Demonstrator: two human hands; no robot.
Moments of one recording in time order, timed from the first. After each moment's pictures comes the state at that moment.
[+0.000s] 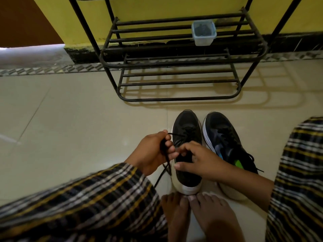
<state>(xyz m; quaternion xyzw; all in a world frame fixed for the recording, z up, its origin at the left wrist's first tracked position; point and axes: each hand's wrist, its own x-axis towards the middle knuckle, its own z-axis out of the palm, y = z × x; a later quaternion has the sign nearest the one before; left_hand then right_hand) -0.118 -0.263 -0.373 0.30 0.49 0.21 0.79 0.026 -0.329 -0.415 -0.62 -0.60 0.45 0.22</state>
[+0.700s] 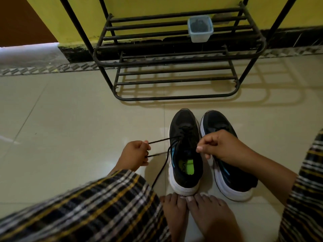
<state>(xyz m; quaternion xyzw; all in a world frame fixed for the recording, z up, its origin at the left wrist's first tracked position) -0.152 -0.247 -0.425 0.52 0.64 0.15 0.55 0.079 -0.325 -0.394 -0.68 -0.54 0.45 0.23</state>
